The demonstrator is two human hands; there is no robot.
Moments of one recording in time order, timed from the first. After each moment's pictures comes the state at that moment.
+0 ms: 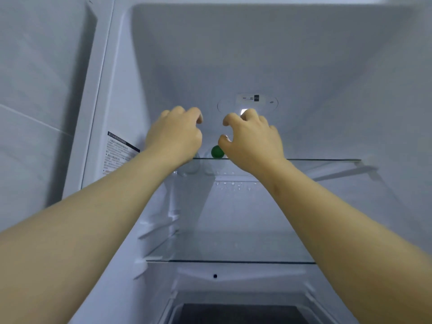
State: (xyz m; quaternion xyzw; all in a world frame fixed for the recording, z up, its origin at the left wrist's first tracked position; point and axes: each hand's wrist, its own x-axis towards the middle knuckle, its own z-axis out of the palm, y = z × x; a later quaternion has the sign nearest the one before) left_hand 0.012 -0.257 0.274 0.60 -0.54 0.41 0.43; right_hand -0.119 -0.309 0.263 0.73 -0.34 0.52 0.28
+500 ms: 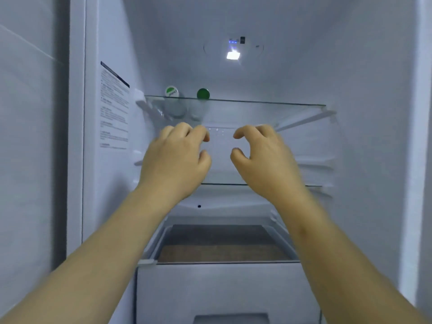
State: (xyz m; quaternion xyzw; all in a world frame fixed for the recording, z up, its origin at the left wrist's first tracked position) left_hand -0.036 -0.205 0.127 0.57 -0.61 0.36 0.42; right_hand -0.181 -0.243 0.132 0.77 -0.39 0.49 0.13
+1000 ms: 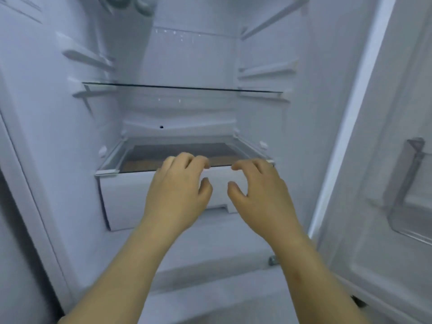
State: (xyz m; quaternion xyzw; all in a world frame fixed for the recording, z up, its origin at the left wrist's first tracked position) left_hand -0.090 -0.194 -0.050 0.57 -0.71 0.16 0.39; right_hand -0.240 -0.197 -0.049 0.76 -0.53 0.37 0.02
